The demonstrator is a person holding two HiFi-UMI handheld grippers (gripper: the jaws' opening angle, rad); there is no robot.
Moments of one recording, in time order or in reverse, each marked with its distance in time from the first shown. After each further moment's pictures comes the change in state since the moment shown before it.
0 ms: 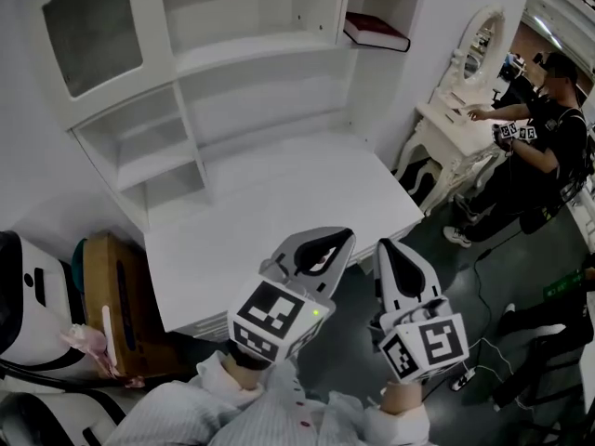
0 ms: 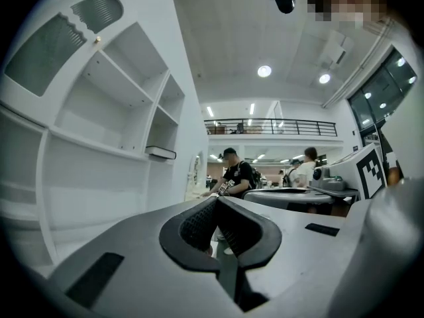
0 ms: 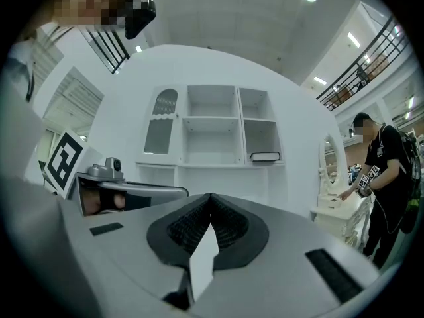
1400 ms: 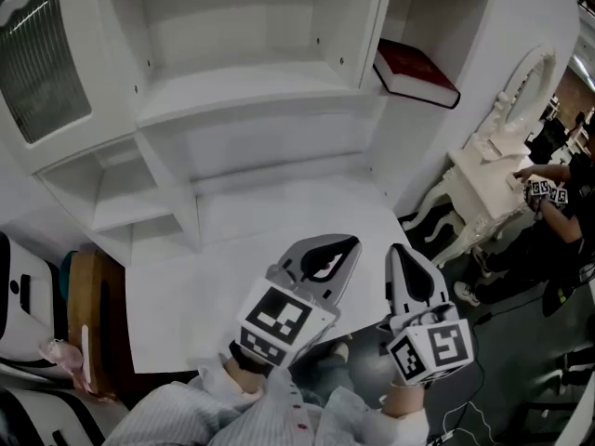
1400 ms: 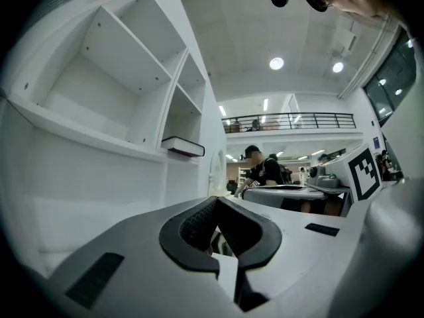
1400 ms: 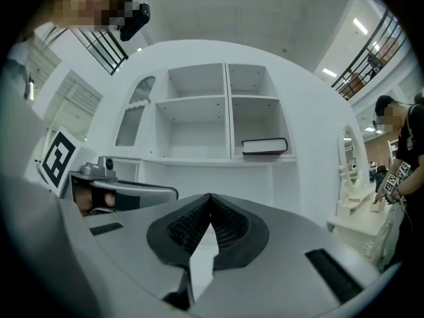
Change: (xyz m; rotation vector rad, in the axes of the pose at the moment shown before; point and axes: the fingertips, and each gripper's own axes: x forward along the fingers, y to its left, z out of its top) left arm 0.167 0.154 0.000 0.019 -0.011 0.144; right arm 0.196 -0.143 -0.019 -0.010 -0.012 0.112
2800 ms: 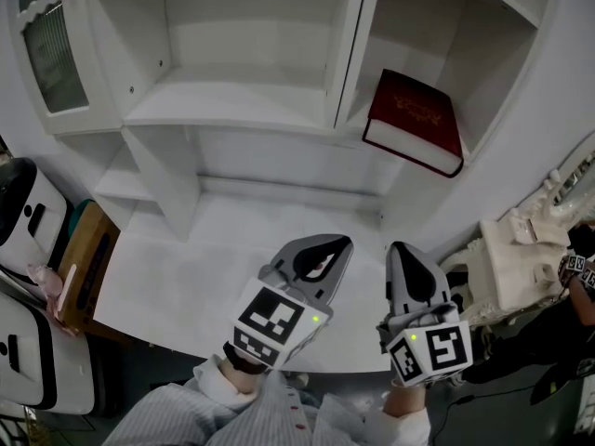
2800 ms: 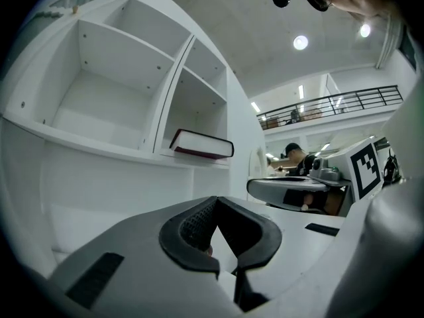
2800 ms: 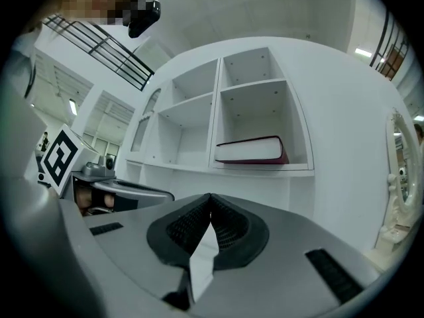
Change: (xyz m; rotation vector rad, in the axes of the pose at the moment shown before) left arm 0.151 0.040 0.027 -0.002 -0.008 0.387; right arm 0.096 -0.151 0.027 -0.069 -0.048 0.360
